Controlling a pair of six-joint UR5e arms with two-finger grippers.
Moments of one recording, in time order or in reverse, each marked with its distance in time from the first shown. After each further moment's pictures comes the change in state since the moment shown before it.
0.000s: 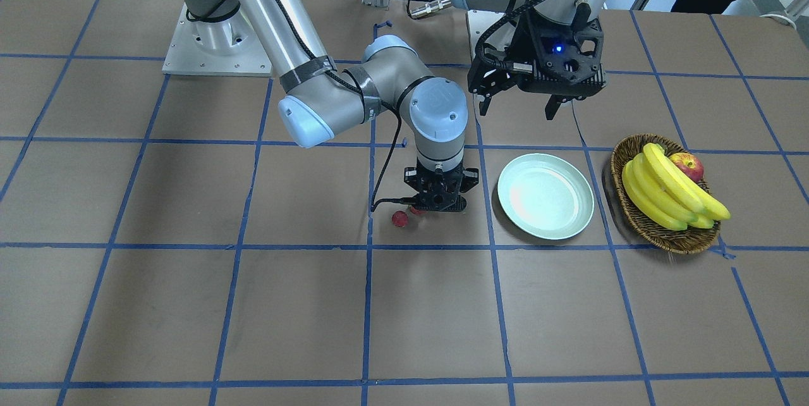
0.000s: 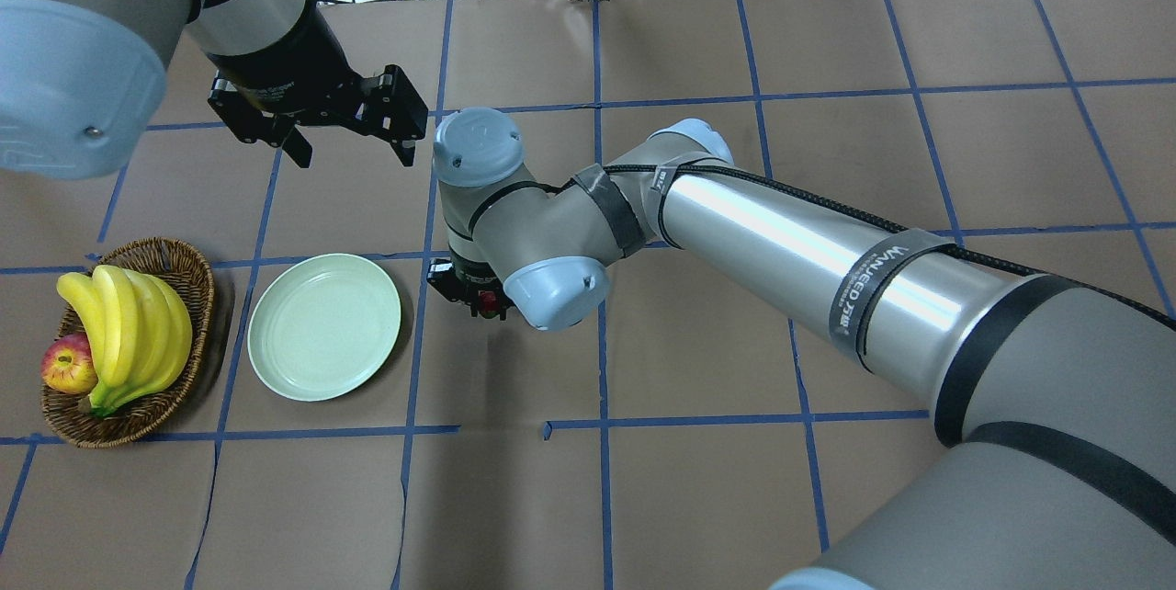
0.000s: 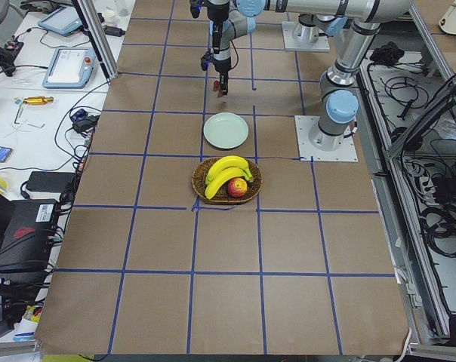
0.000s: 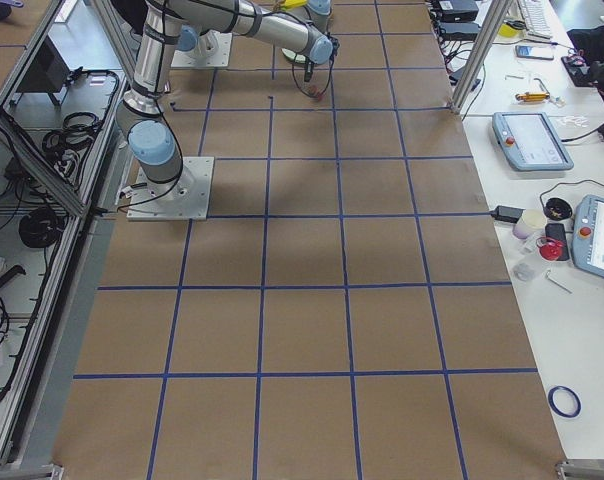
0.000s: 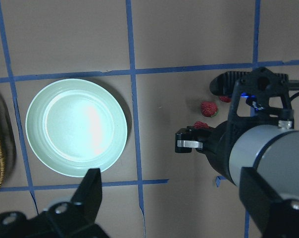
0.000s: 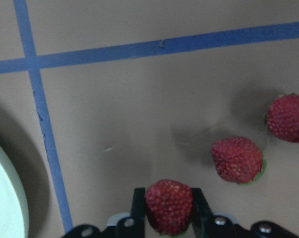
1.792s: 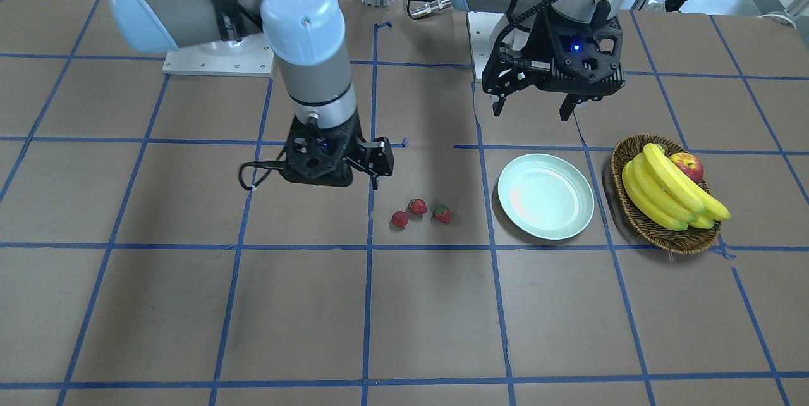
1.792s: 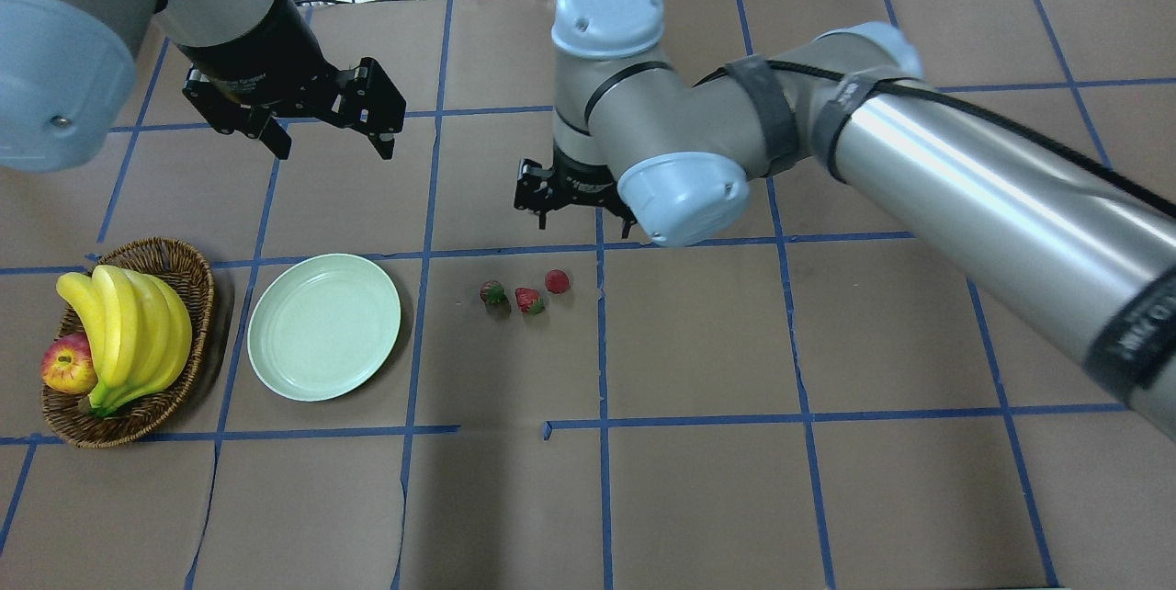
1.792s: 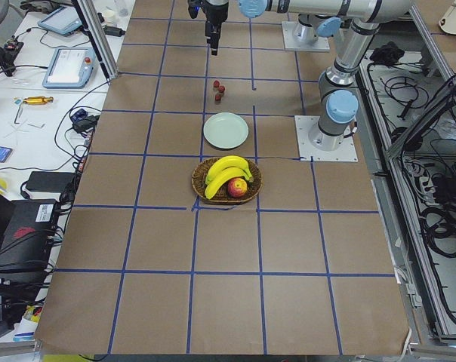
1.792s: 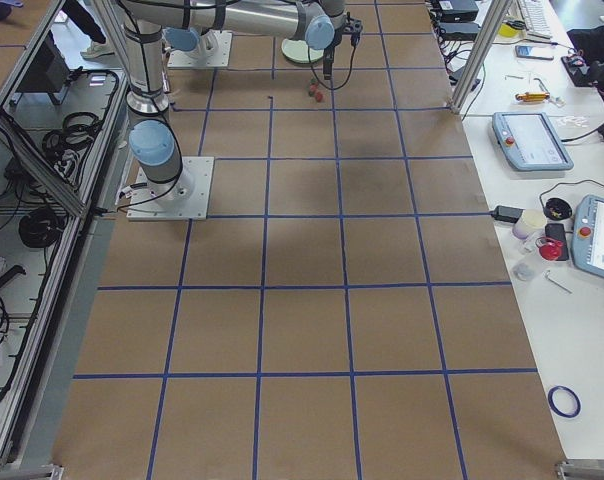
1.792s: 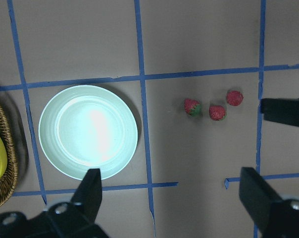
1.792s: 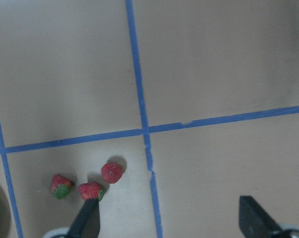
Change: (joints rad) left arm 0.031 0.007 0.004 0.000 0.004 0.044; right arm -0.295 -0.374 0.040 0.216 -0.121 -0.216
